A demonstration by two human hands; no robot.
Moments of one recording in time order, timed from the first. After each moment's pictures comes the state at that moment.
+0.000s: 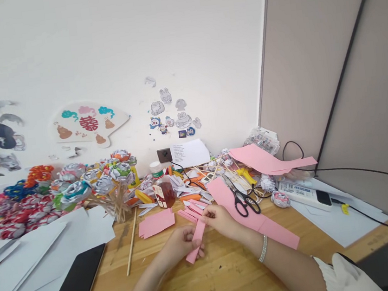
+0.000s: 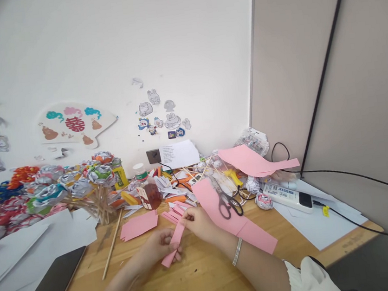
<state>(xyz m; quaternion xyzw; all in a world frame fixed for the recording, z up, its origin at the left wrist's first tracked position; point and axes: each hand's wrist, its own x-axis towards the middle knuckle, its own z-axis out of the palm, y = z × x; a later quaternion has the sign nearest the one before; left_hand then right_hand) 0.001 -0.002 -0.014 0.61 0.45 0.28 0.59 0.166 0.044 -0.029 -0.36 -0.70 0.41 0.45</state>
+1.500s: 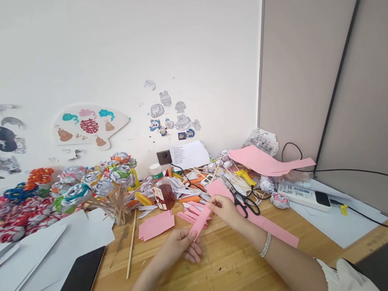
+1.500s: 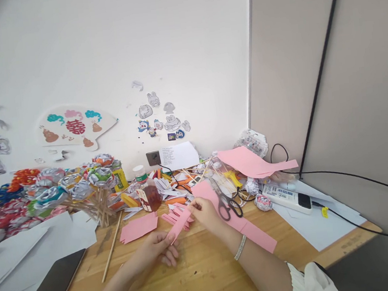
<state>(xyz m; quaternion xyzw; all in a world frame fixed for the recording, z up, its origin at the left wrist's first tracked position) -0.005 -0.001 -0.011 0.56 0.47 0.27 0.63 0.184 0.056 -0.014 -0.37 -0.67 0.38 0.51</state>
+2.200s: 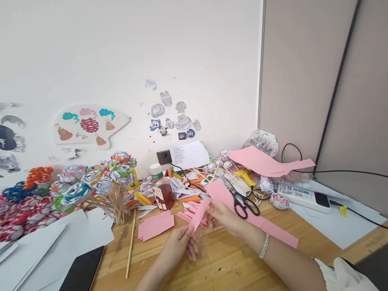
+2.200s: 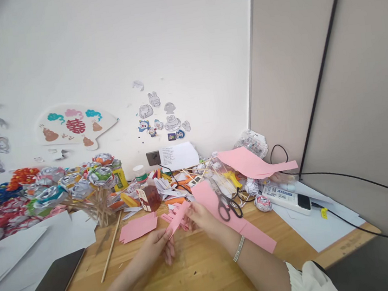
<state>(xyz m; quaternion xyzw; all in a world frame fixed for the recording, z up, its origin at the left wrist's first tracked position) 0.003 0.001 -0.020 0.59 0.47 0.35 0.56 0.176 0.043 -0.012 -0.28 -0.59 0.62 0.43</state>
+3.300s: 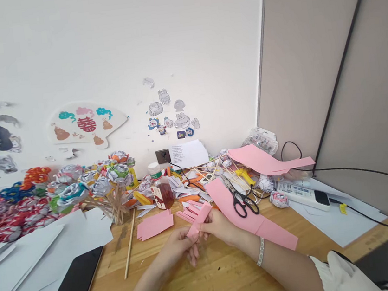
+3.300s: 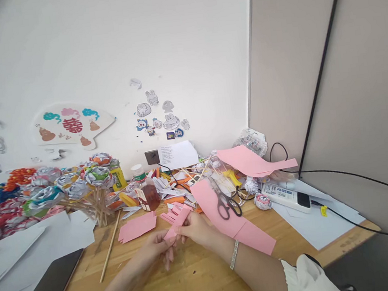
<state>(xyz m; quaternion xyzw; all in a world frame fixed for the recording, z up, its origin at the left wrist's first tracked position) 0.004 -0.005 -0.013 0.58 0.42 0.31 0.62 0.157 0.025 -0.016 -0.30 -0.59 0.63 0.42</state>
